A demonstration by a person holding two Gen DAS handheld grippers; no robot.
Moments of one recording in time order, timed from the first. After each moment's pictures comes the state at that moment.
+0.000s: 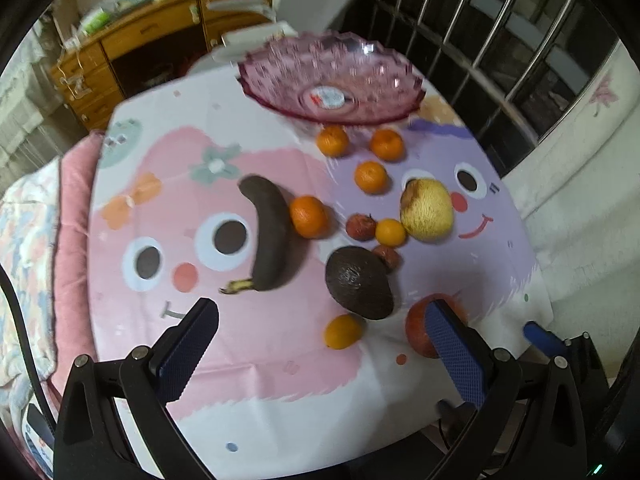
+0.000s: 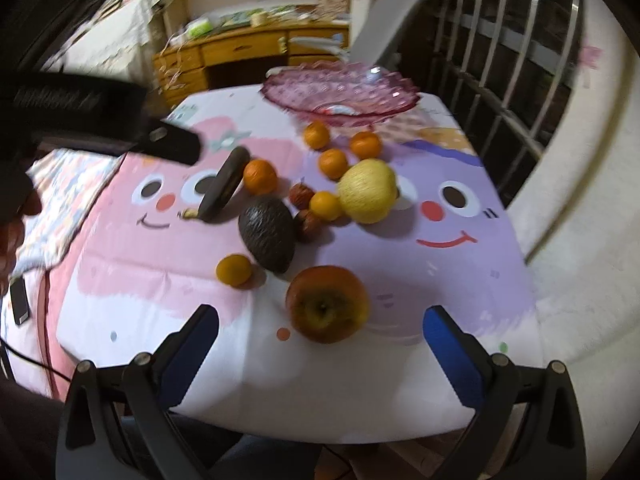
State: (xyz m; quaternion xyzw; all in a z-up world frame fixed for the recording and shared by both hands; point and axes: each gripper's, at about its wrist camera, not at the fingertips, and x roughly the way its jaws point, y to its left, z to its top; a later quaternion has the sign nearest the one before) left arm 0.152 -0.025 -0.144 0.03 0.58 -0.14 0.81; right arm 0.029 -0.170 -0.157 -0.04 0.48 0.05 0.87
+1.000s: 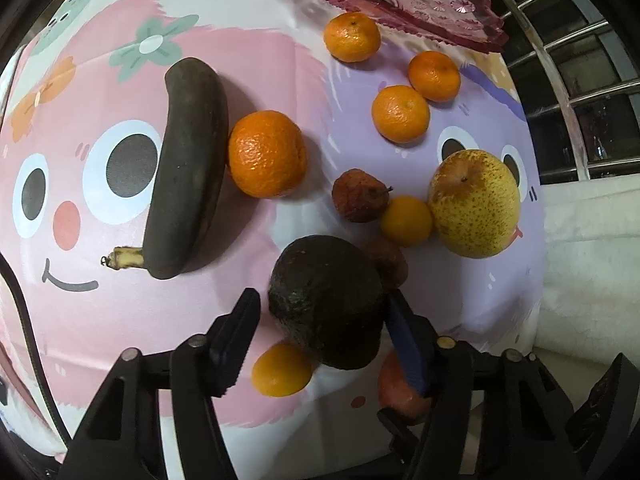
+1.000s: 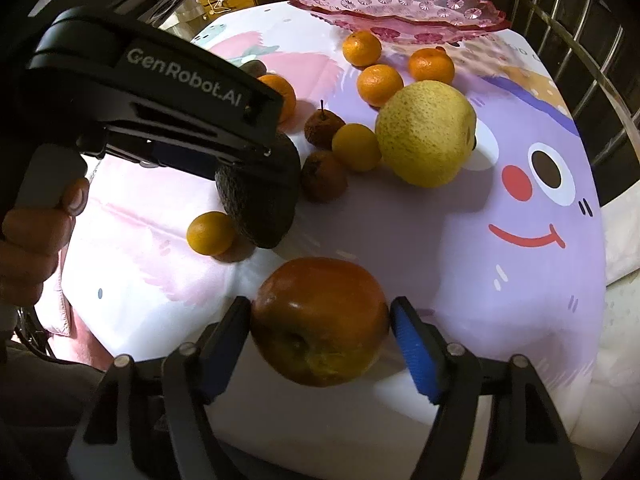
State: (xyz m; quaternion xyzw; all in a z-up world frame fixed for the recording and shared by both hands) left arm 0.209 -0.057 -0.258 -0.10 0.70 -0.12 0.70; right arm 0.090 -0.187 -0.220 -0.04 0.60 0.17 0.78
